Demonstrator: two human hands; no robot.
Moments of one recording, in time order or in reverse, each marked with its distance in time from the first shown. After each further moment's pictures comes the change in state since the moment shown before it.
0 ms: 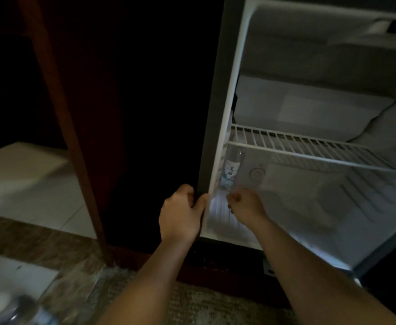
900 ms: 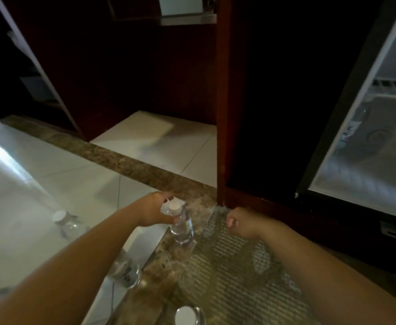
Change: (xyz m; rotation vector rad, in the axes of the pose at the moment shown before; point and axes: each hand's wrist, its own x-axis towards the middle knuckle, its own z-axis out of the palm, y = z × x) left_hand -0.062 -0.212 -0.245 0.536 -0.613 -0.159; right_hand -0.166 -0.086 0.167 -0.535 -0.840 -0.349
